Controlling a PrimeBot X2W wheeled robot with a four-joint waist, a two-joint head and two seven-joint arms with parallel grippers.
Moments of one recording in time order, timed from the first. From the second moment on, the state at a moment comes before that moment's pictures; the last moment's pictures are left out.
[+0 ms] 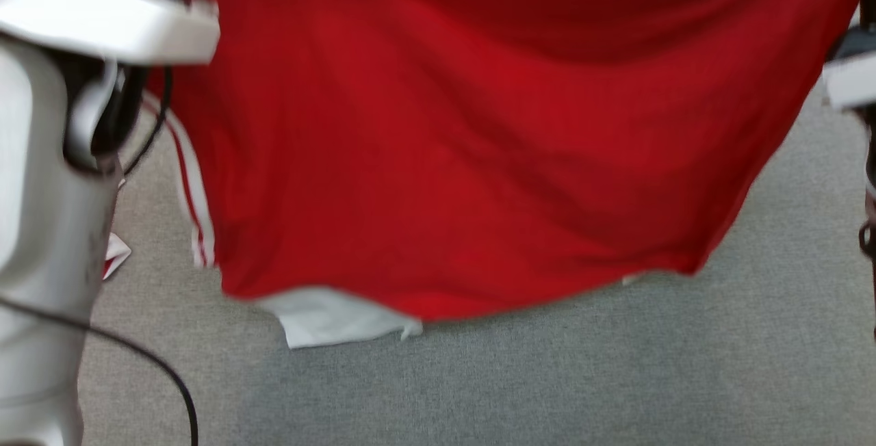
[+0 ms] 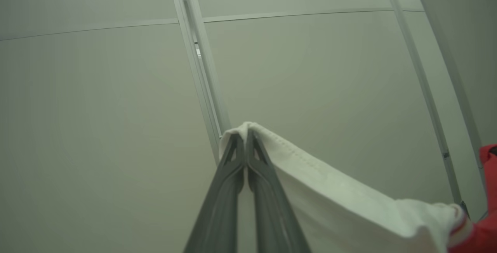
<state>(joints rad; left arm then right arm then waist) -0.90 0.32 -0.27 0.02 -0.39 -0.04 -0.05 -0.72 -0.23 0.00 0.16 0.62 0.13 0.03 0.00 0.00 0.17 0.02</state>
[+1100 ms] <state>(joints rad) -1.37 0.17 -0.43 1.04 -0.57 -0.13 -0.15 -1.32 -0.13 0.34 1.05 0.65 0.13 -0.17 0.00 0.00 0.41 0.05</state>
